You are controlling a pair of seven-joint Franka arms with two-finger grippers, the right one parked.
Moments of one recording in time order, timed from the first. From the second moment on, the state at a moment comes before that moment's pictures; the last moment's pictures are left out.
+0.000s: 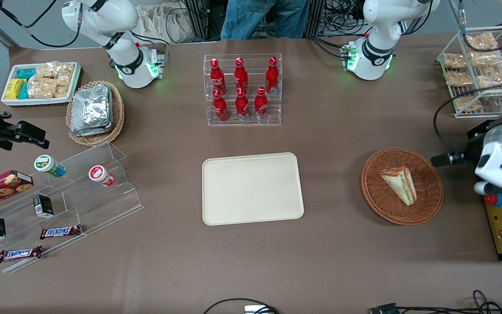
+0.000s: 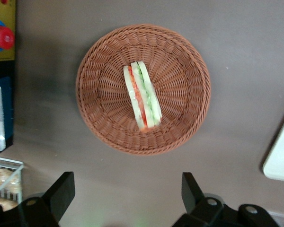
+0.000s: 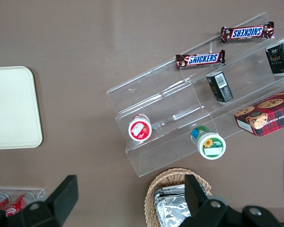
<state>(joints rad) 0.17 0.30 -0.18 -1.54 0.05 1.59 -0.27</state>
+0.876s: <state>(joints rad) 0.18 0.51 -0.17 -1.70 0.05 1.93 -0.40</state>
